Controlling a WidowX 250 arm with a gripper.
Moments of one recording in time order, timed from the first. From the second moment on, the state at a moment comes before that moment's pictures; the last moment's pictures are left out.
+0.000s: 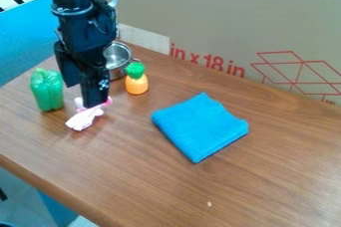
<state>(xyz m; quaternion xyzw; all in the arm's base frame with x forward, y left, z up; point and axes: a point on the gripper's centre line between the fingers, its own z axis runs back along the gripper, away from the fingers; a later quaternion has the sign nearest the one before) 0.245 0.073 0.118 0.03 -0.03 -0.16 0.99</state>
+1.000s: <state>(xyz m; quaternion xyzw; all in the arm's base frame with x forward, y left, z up) 0.262 0.134 0.065 0.07 0.03 -0.07 0.99</state>
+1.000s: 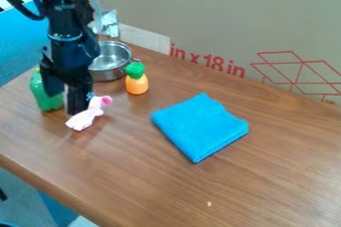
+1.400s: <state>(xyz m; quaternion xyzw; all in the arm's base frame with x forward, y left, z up) 0.262 0.134 0.043 0.07 0.03 -0.07 0.99</state>
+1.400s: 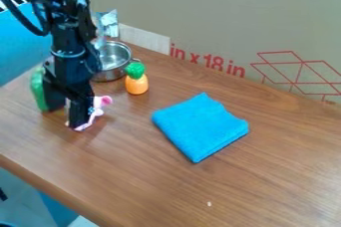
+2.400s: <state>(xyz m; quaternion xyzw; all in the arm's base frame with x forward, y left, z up) 0.267 0.125 0.042 0.04 -0.03 -0.07 1.00</state>
